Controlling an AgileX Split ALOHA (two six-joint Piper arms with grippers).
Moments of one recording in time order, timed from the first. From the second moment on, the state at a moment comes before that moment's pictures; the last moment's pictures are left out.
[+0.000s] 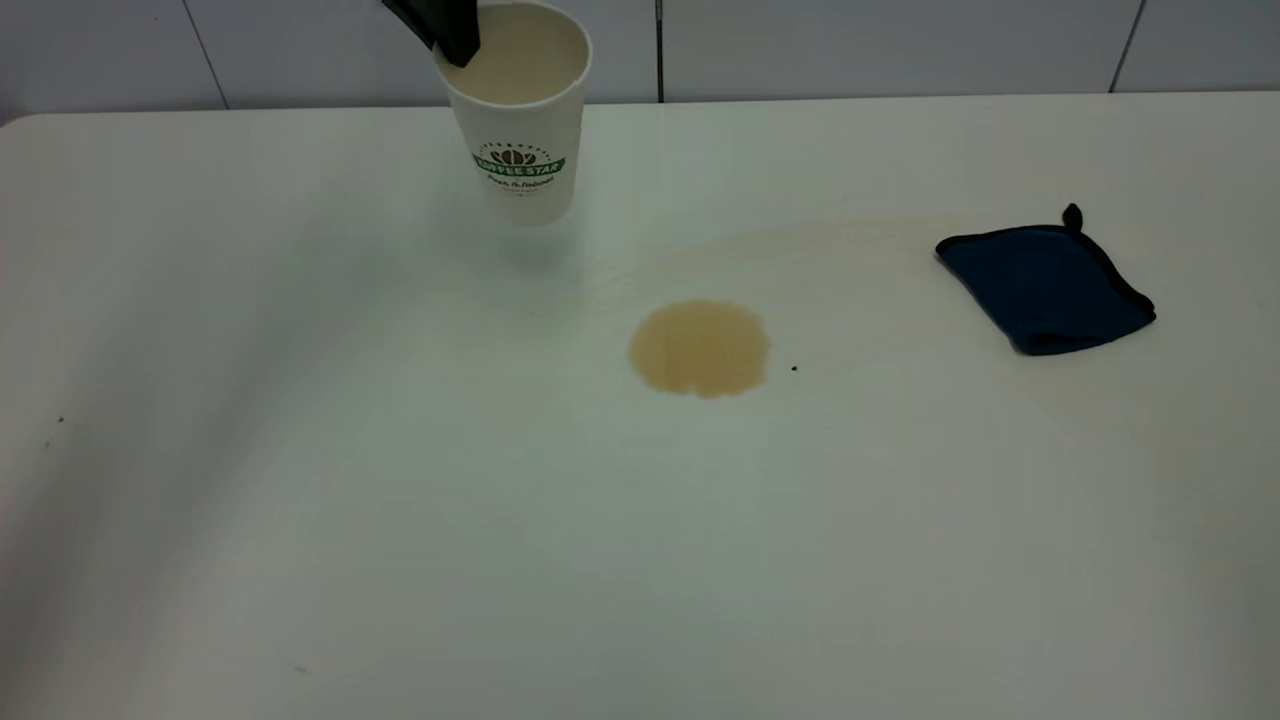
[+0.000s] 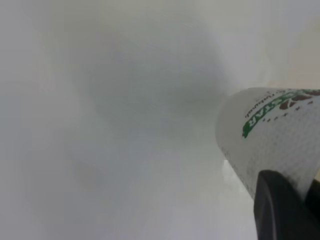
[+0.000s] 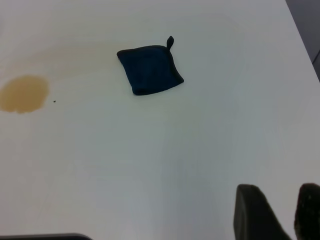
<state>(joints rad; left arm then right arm) -0.31 2.32 -1.95 -0.15 0.80 0.24 -0.07 -0.02 -0.47 -0.03 1.11 0.04</state>
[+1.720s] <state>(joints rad) -0.24 2.19 -2.11 -0.09 1.16 0.39 -0.07 -0.02 -0.47 -0.03 1.11 0.04</state>
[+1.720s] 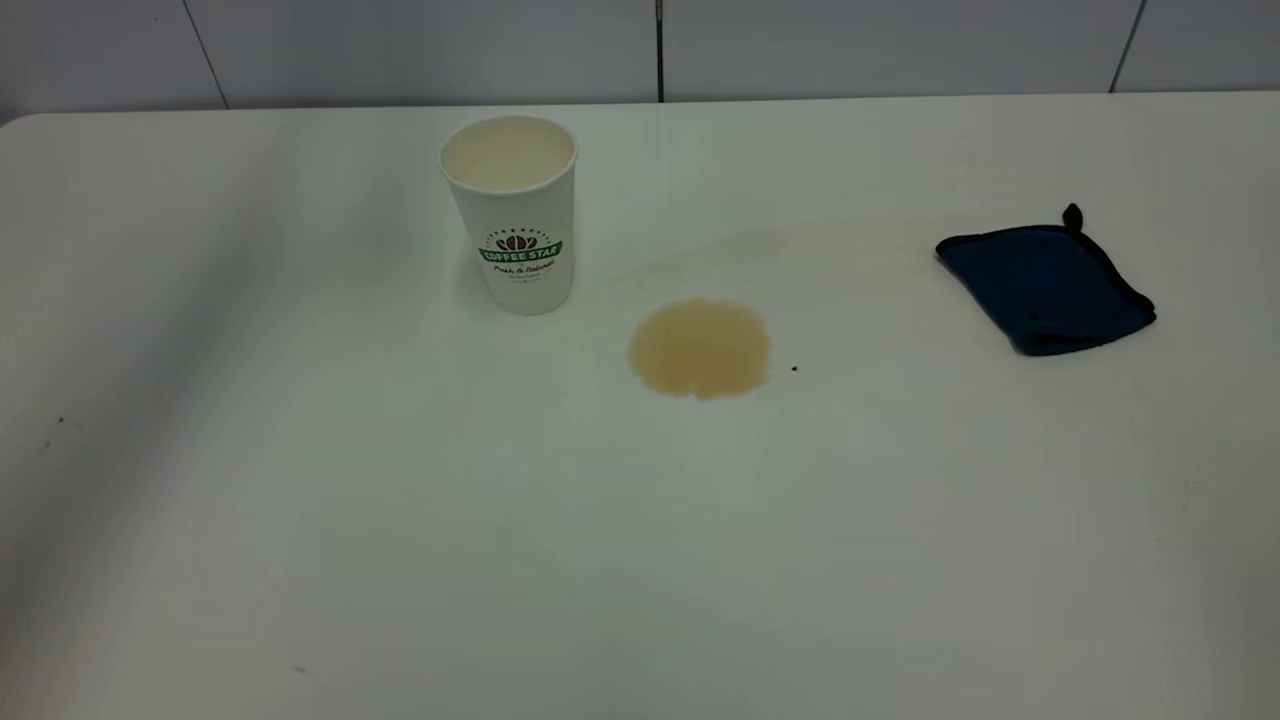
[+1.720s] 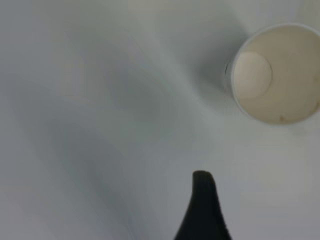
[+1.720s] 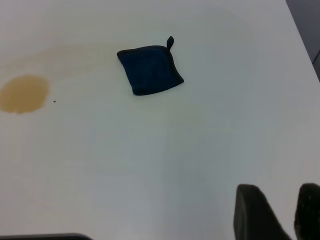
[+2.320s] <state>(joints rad) -0.24 1.72 -1.83 0.01 1.17 0.23 -0.07 -0.02 -0.47 -0.03 1.11 0.04</state>
